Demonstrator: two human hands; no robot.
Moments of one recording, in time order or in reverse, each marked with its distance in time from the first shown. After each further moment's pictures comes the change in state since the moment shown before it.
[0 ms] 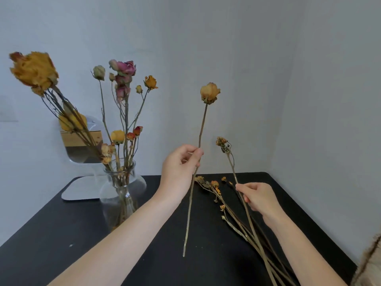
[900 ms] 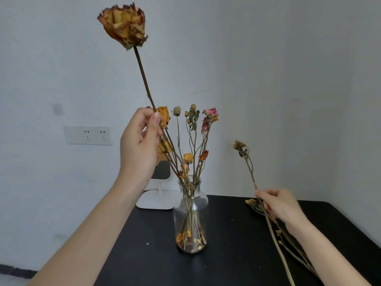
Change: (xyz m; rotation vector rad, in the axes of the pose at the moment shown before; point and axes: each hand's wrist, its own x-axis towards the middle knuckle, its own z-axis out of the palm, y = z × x) left_hand -0.040 0.111 -0.176 0.120 0.420 0.469; right_hand -0.046 -0.068 0.062 -0.012 -0.130 -0.180
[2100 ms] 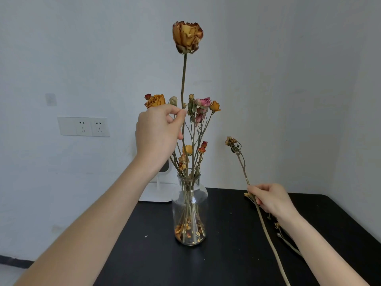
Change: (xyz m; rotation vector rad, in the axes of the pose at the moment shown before) left_hand 0.018 -0.015 0.028 0.473 -0.028 0.018; right_hand 0.000 -0.003 0.016 0.008 -0.037 0.009
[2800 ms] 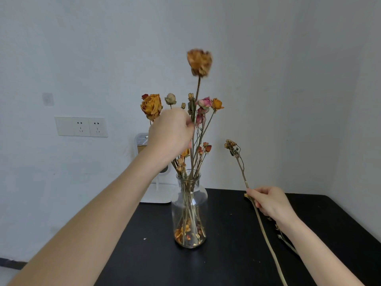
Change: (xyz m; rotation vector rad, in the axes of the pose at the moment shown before) left_hand 0.014 0.002 0.018 0.313 -0.337 0.017; right_hand 0.004 0.005 0.005 -0.011 -0.001 0.013
